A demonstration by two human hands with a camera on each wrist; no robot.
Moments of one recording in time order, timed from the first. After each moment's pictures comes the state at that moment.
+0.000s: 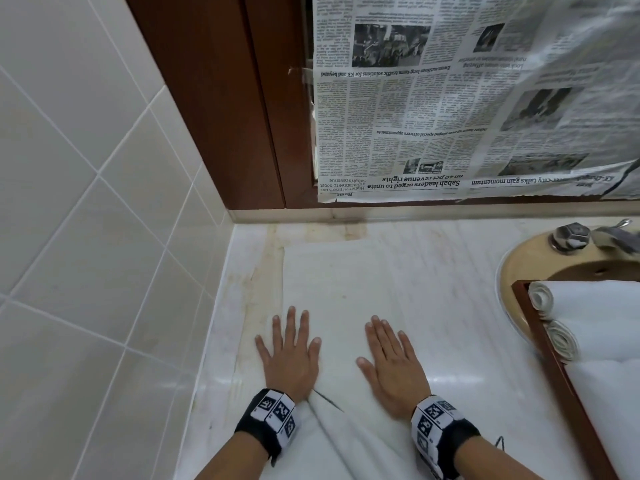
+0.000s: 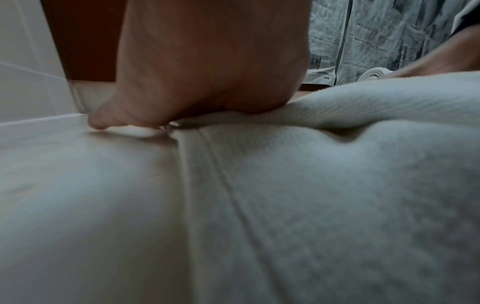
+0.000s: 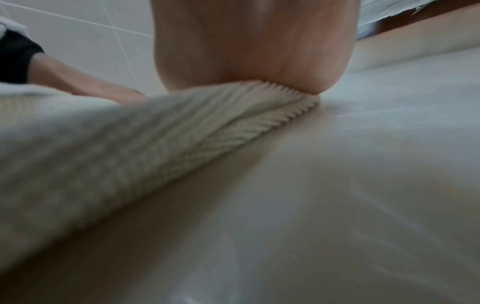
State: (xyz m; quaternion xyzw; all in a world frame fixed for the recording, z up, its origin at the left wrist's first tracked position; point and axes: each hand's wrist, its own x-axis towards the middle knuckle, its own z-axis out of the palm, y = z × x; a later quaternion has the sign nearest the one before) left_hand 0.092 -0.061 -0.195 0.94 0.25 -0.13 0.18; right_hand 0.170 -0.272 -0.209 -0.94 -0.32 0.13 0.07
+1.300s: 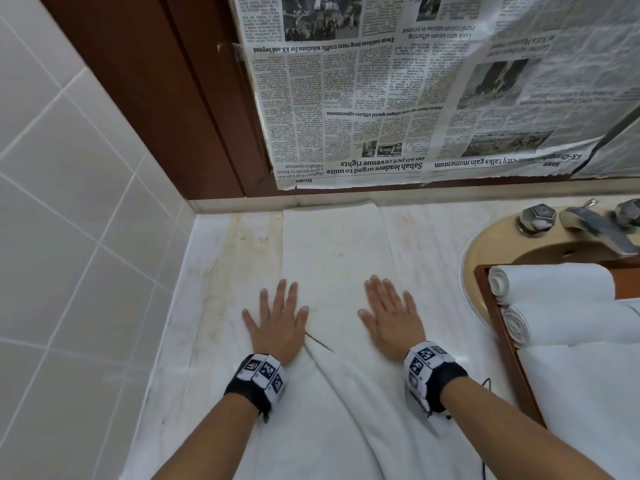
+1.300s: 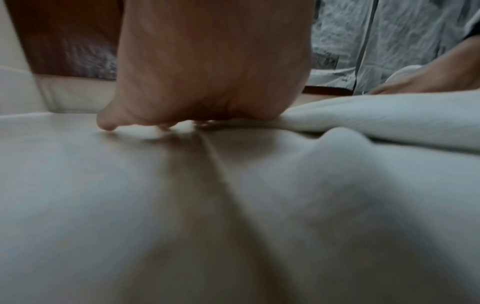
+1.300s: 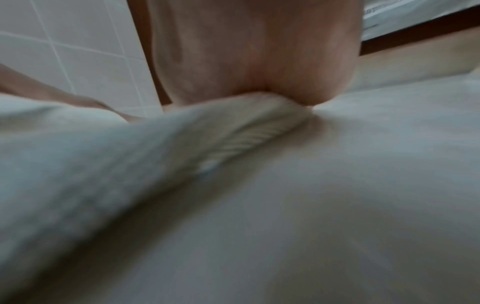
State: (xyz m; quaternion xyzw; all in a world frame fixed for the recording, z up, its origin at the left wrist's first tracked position) left_hand 0.157 -0.099 -0.185 0.94 0.26 -0.16 0.17; right_hand 0.262 -0.321 -0.192 -0.94 -0.29 0.19 0.06
